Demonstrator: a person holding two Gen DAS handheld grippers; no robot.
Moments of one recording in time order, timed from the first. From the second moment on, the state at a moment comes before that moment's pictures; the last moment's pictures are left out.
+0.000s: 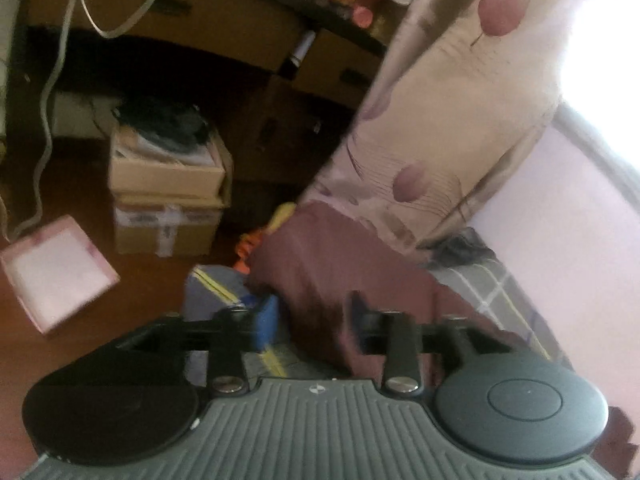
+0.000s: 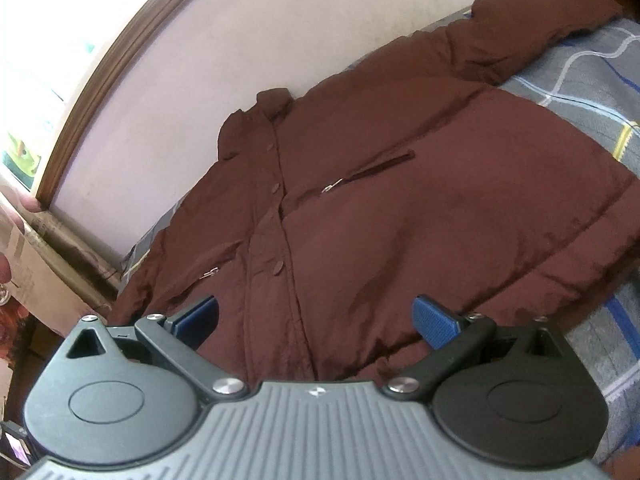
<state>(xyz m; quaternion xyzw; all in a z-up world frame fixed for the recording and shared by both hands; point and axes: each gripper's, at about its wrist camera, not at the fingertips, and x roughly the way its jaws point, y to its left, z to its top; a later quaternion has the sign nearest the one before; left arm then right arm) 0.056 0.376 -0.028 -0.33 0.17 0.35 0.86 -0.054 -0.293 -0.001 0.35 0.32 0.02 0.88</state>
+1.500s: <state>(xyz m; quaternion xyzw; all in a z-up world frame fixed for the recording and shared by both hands) 0.181 0.058 -0.051 -0.06 0.28 0.09 0.95 0.031 -0.796 -0.115 0.70 0.12 -0.19 0.68</state>
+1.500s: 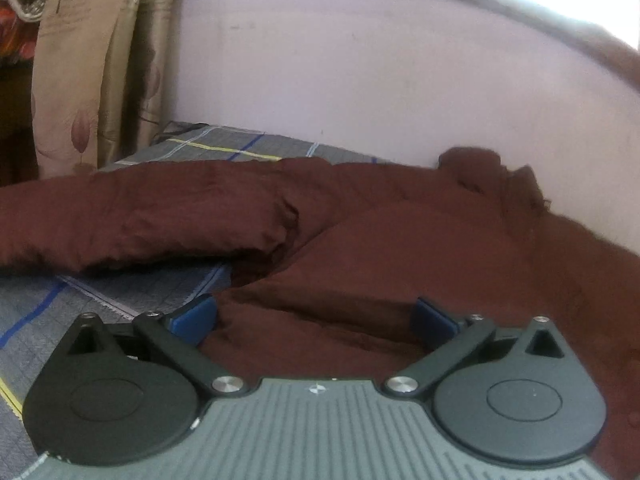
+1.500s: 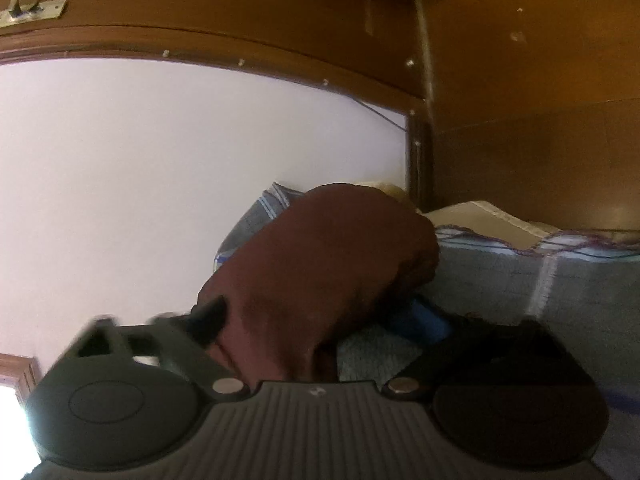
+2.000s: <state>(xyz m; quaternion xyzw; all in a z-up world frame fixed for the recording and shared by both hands) 0.177 0.065 -0.052 -0.09 0.27 0.09 0.95 0.064 -0.670 0.063 0.46 0.02 -0.05 0.89</state>
